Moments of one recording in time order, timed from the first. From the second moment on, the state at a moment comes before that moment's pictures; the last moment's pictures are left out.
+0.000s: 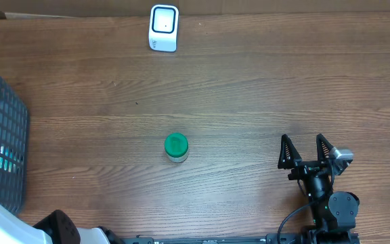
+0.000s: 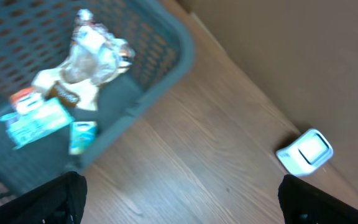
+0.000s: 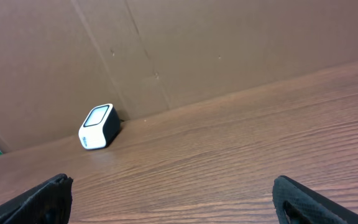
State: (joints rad) left arm 0.60 1.60 2.54 -1.69 0.07 -0.36; right arm 0.04 0.01 0.02 -0.03 -0.09 0.33
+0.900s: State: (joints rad) left arm 0.78 1.69 2.43 -1.68 -0.04 -0.44; right arm 0.04 0.01 0.02 -0.03 -0.09 0.33
